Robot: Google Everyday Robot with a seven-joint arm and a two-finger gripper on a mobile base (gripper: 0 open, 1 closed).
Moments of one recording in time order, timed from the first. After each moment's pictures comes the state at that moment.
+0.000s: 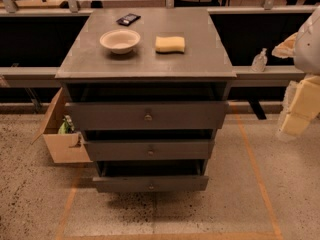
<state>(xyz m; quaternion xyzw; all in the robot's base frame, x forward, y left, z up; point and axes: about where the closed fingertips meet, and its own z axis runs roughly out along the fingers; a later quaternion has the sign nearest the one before) 0.438 -0.217 0.976 -0.60 0.78 -0.03 0.16</state>
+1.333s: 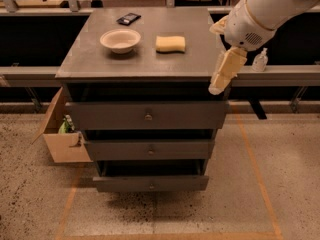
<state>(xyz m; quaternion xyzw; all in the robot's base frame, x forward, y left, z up) 0.590 -0.138 0.952 -0.65 0.71 0.03 0.28</state>
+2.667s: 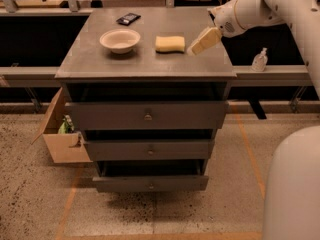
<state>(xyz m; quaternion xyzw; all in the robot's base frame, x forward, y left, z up) 0.788 -0.136 0.939 -0.49 0.73 0.09 0.46</state>
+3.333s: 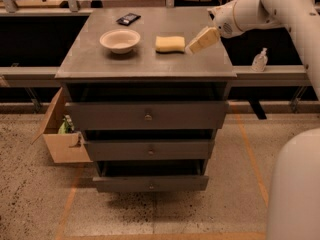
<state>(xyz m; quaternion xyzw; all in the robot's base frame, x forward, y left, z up) 0.797 -0.140 0.938 -0.47 0.73 0.09 0.48</state>
